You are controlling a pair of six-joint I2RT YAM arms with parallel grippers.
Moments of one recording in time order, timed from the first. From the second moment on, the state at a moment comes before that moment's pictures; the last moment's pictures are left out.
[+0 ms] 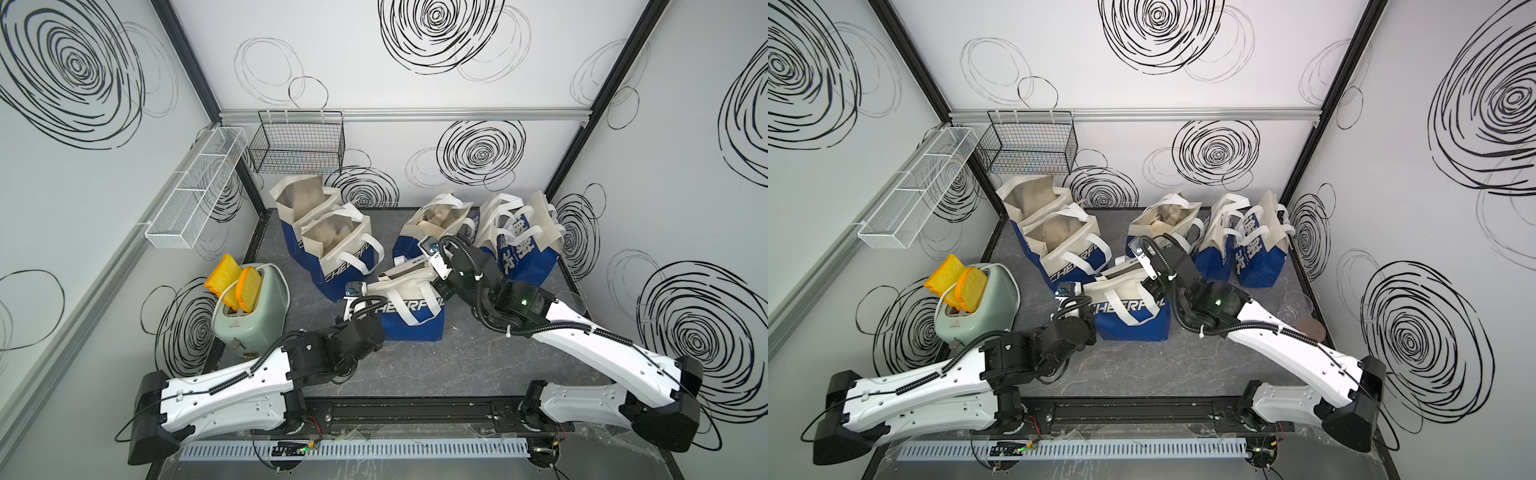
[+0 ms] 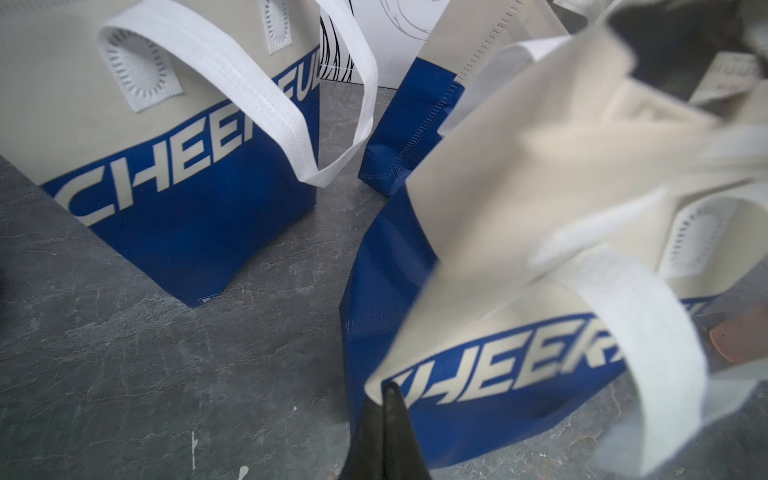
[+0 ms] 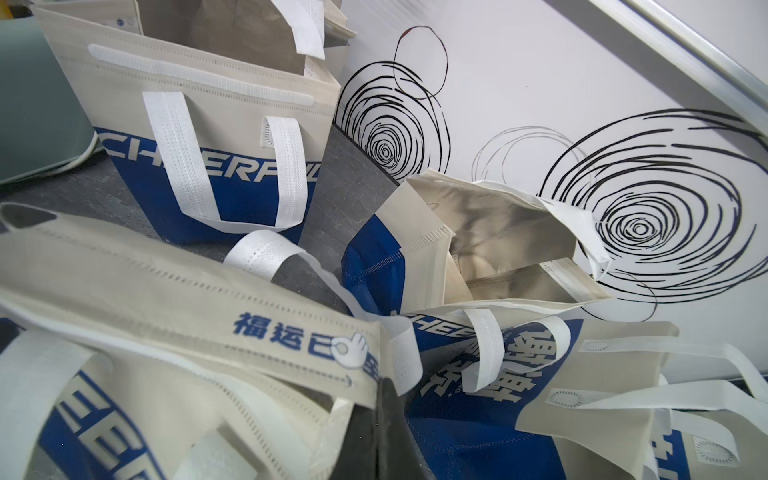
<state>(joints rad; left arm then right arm) -1.13 0.91 0.73 -0.58 -0.71 -0.85 0.95 1.19 1.22 -0.51 0.45 -0.17</state>
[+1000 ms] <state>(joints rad) -1.13 0.88 0.71 -0.74 -0.72 -0.98 0.98 1.48 1.51 -0.60 0.09 -0.17</state>
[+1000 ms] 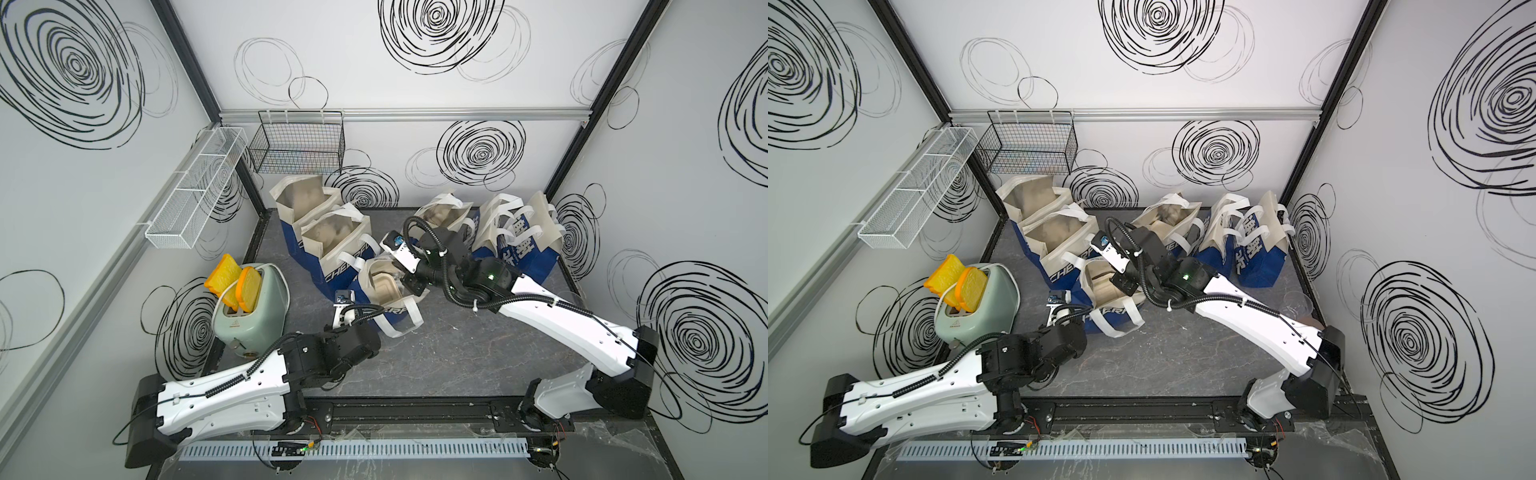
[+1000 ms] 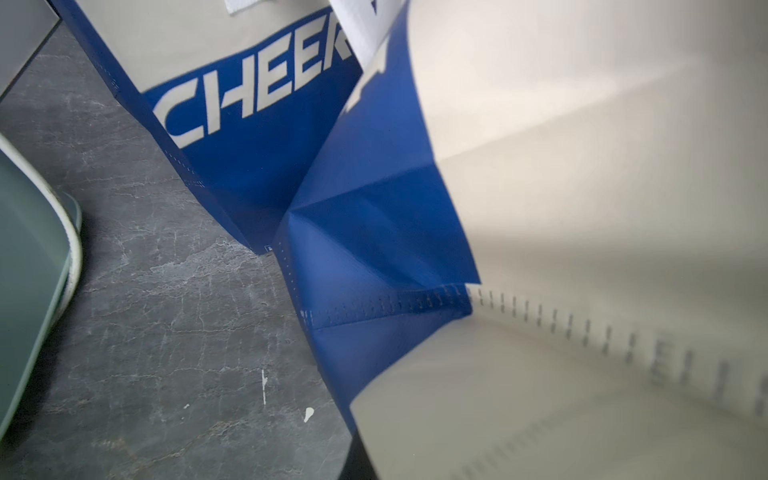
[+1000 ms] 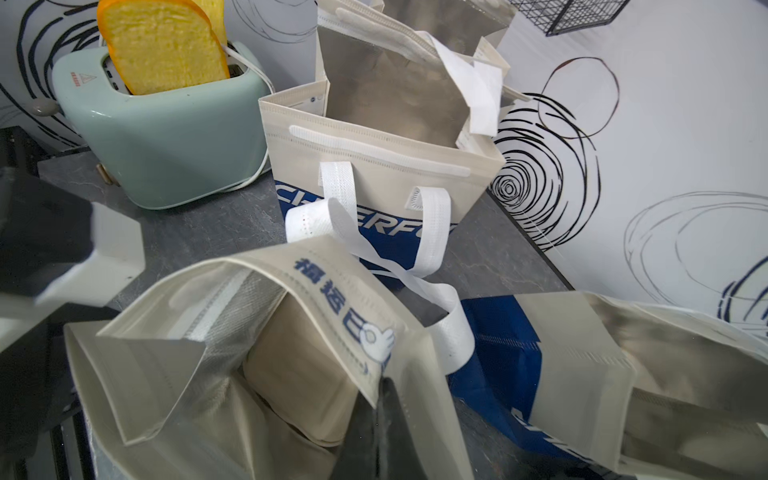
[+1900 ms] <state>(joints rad) -1.40 1.18 0.85 -0.81 -1.04 -1.65 1.02 0.92 1.26 -0.51 0.59 -0.09</state>
